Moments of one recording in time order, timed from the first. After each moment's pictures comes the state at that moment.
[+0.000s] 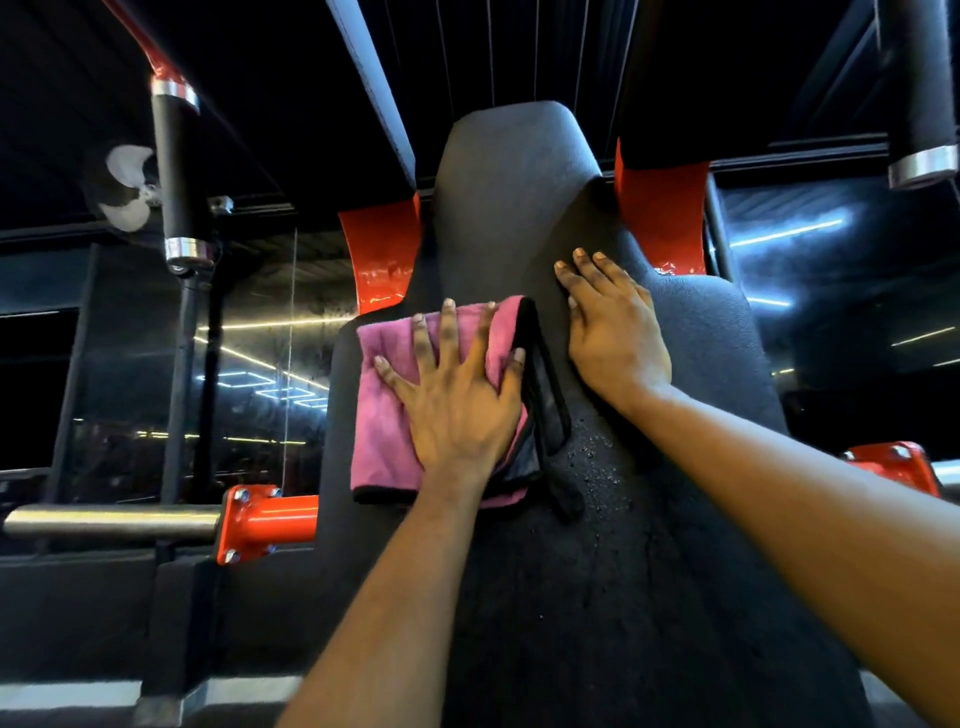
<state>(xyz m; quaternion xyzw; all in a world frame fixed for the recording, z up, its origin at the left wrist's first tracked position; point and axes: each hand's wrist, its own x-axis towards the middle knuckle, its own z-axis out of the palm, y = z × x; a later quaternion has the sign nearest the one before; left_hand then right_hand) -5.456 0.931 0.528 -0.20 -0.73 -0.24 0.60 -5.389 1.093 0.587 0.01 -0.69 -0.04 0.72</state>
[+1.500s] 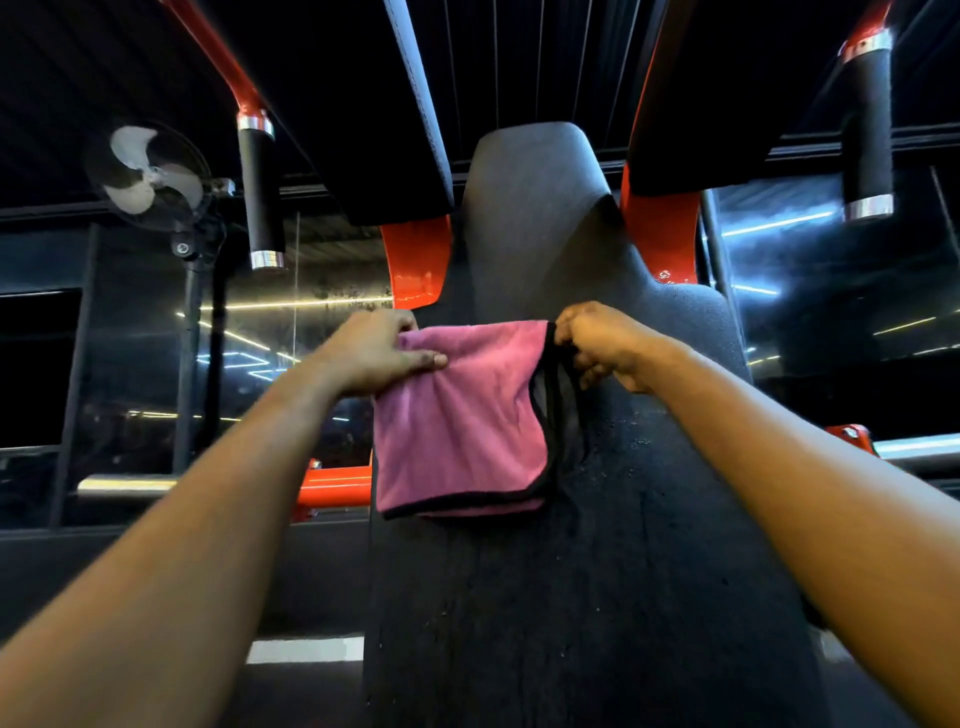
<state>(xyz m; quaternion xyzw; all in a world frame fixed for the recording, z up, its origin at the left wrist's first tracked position) -5.410 0.762 0.584 -0.36 -0.80 -0.23 0.41 -5.307 1.004 0.580 0.02 -0.83 0.39 0.39</state>
